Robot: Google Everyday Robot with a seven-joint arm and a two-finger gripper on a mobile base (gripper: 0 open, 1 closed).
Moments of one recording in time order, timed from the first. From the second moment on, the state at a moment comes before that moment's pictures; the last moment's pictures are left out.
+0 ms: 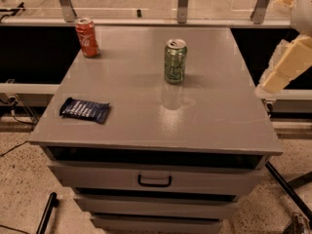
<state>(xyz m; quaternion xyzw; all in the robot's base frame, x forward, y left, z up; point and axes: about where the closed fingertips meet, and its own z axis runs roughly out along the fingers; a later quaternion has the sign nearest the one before) 0.485 -0.206 1.022 -0.59 0.75 -0.05 0.29</state>
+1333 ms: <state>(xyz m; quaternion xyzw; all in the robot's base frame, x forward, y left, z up) 0.616 -0.176 0.948 -0.53 0.70 0.09 0.47</state>
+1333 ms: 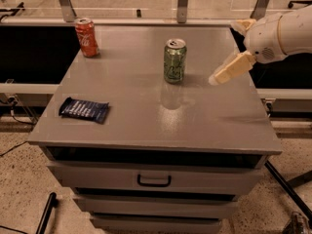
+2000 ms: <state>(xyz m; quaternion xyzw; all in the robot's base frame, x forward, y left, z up) 0.663 -0.141 0.969 -0.41 0.65 0.23 0.60</state>
